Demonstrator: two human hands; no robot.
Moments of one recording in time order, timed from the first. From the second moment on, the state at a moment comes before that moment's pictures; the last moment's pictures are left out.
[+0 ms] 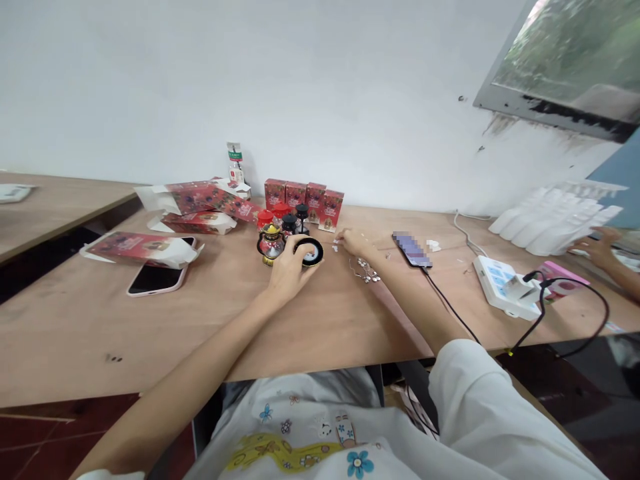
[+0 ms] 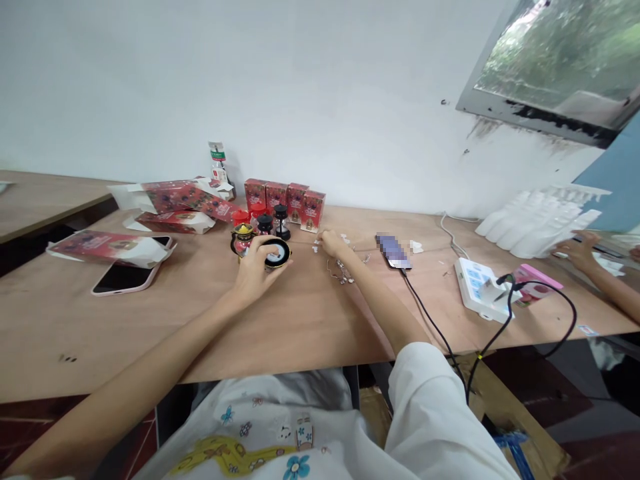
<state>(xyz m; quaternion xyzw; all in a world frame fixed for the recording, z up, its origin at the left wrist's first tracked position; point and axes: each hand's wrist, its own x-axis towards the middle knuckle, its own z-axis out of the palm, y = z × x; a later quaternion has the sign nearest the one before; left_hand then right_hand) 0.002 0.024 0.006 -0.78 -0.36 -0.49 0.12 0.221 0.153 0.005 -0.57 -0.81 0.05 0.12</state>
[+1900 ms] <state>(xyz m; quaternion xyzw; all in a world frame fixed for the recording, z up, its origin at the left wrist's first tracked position) 0.006 0.021 0.024 -0.73 -0.45 -0.47 -0.21 0.183 0.026 -0.004 -0.27 -0.85 -0.23 0.38</state>
